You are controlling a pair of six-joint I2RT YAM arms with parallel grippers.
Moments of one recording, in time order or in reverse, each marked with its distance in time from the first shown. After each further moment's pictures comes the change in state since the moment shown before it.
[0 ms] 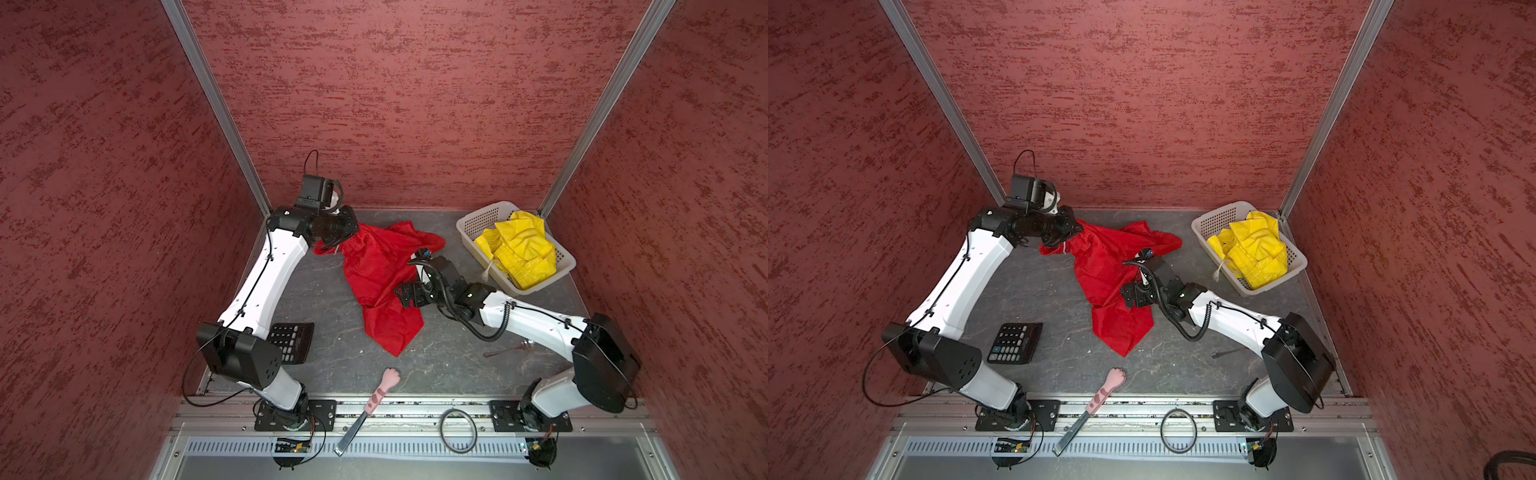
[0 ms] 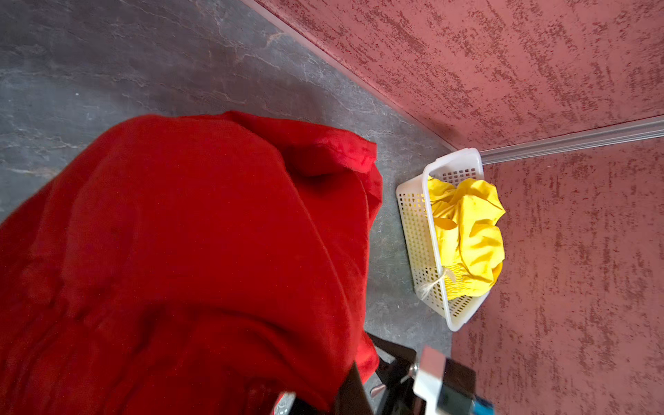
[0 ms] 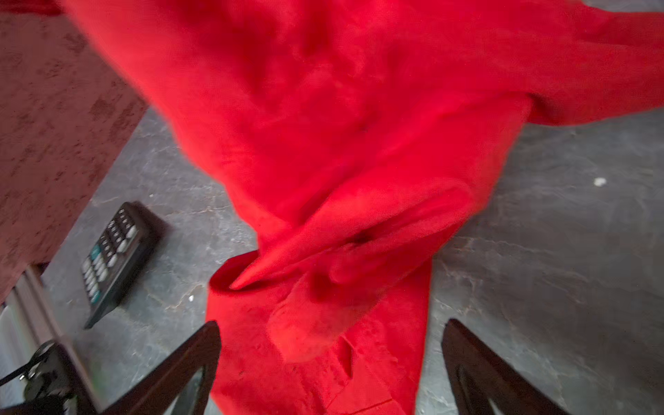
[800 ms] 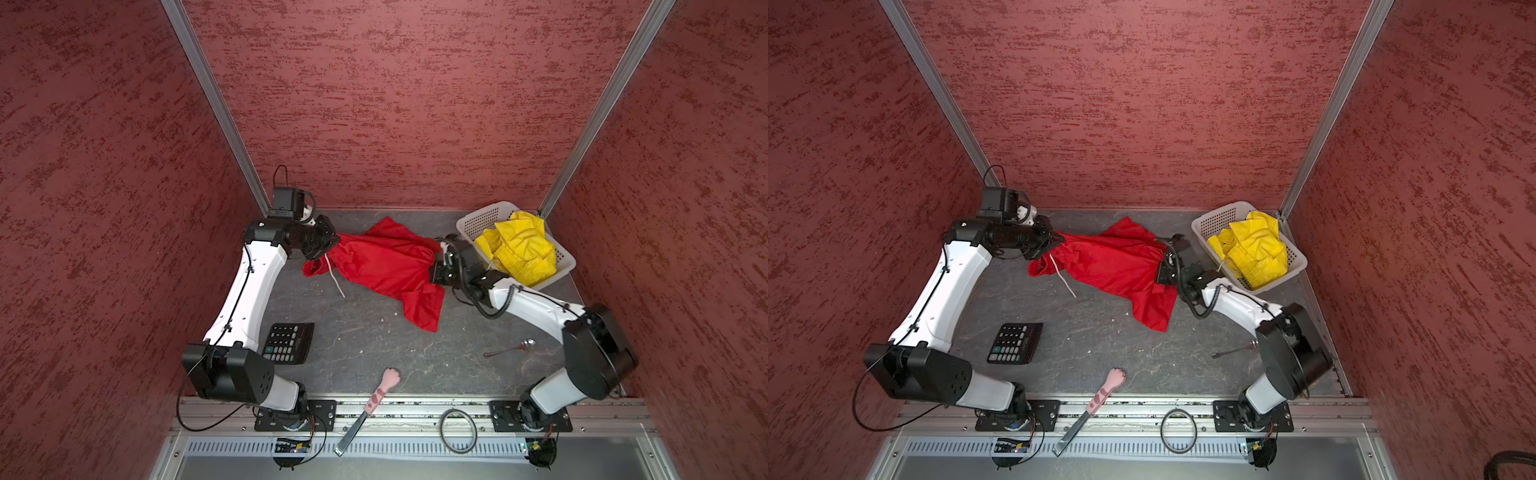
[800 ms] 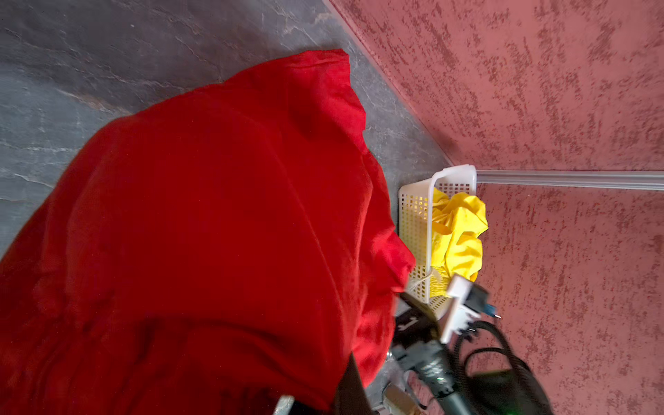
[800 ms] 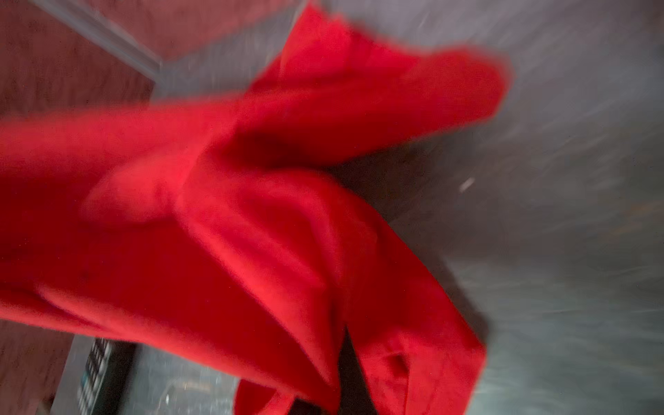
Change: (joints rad) left arm 0.192 -0.106 -0.150 -0.016 0.146 -0.047; right arm -0.306 -0.046 0.051 0.010 -0.048 0.090
